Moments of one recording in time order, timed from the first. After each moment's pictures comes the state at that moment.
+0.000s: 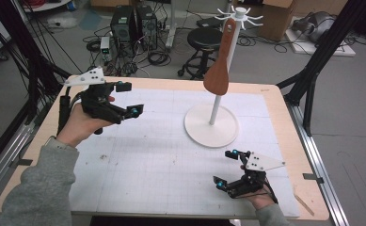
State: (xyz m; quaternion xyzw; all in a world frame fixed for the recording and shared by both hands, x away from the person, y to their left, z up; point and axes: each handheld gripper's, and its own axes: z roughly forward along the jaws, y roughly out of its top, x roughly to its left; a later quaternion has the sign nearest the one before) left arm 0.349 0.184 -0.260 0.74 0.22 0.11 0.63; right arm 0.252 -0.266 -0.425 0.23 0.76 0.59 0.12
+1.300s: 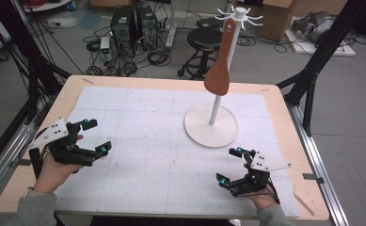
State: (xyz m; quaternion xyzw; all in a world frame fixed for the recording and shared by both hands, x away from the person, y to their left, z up) left arm 0.281 0.259 -0.368 0.70 0.28 0.18 0.63; right arm 0.250 -0.273 -0.419 0.24 0.75 0.60 0.15
